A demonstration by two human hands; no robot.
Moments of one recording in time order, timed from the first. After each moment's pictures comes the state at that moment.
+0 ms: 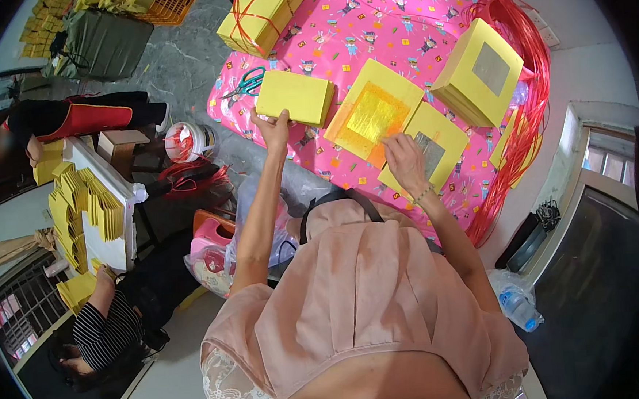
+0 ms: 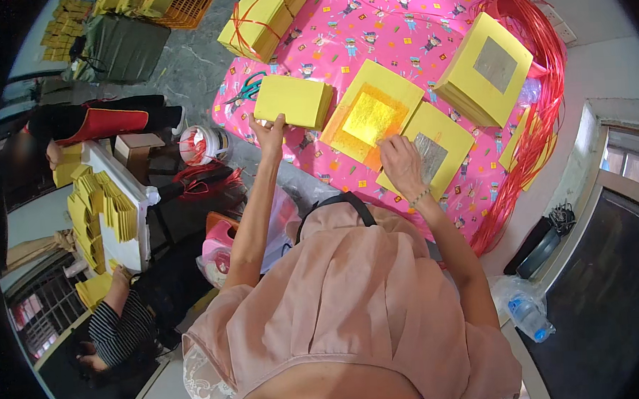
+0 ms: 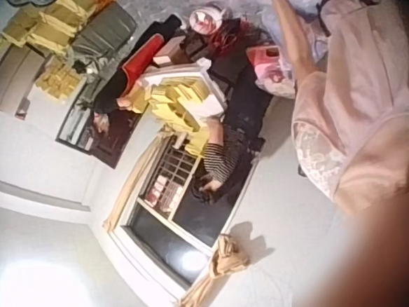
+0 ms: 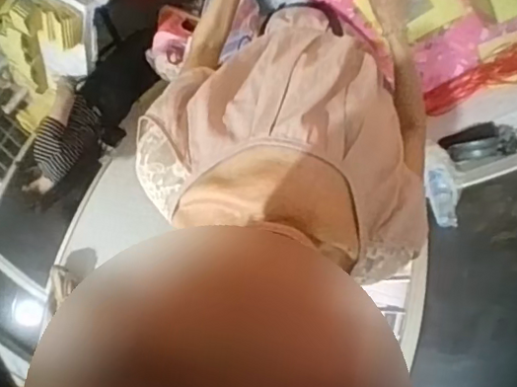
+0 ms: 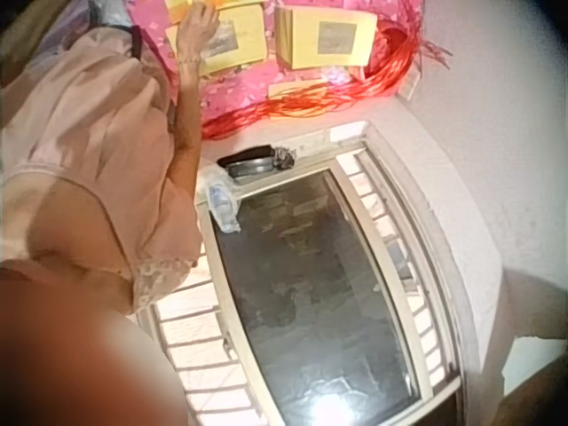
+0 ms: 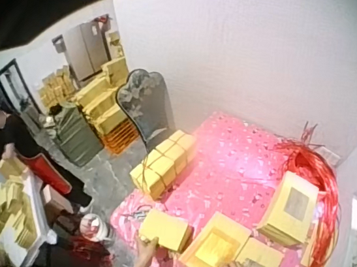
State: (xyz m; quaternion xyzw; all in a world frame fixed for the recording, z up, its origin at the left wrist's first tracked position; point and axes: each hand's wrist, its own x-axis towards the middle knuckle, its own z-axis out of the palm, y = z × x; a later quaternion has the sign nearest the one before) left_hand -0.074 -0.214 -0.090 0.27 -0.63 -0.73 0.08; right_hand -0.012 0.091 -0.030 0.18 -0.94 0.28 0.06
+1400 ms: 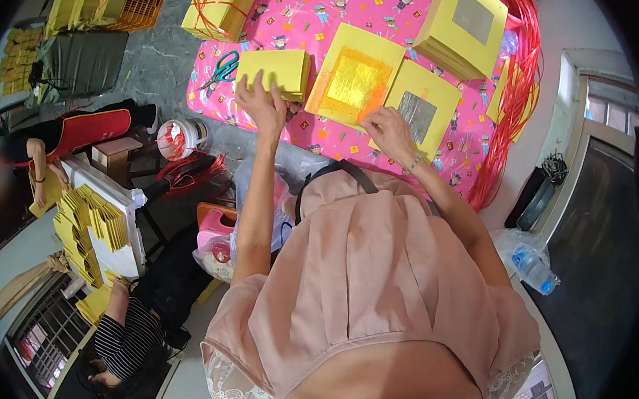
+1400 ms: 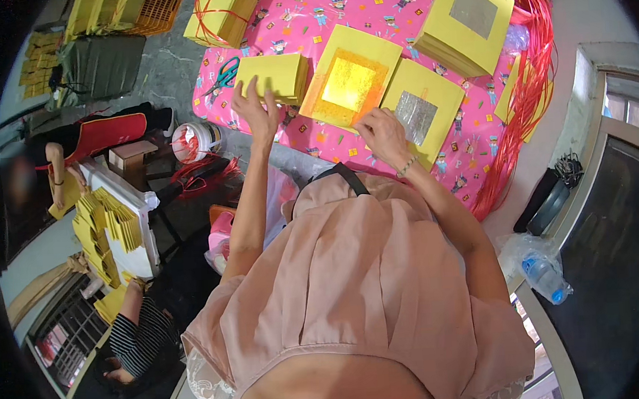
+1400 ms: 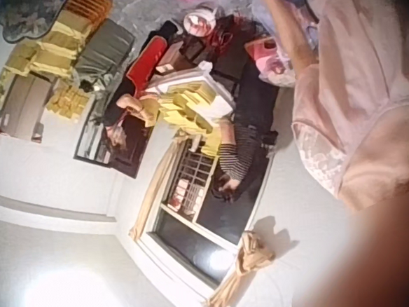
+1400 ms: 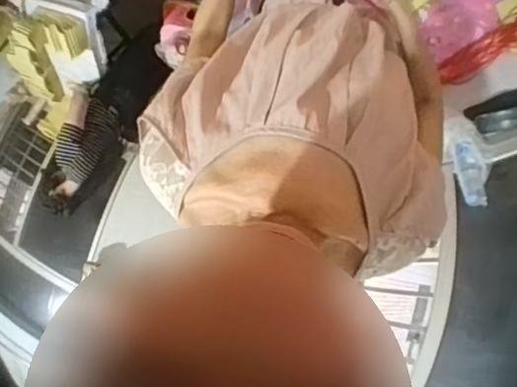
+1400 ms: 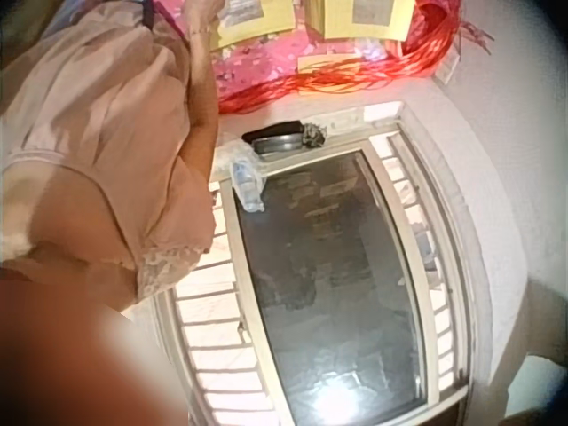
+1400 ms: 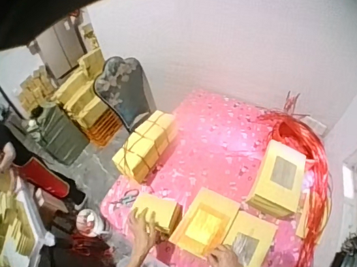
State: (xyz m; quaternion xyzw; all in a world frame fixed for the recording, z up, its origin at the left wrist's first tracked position) left_hand -0.072 -0.197 -0.070 -0.01 -0.94 -0.26 0.21; right_hand 0.009 0.084 -0.046 0.09 -0.92 0.38 -0.01
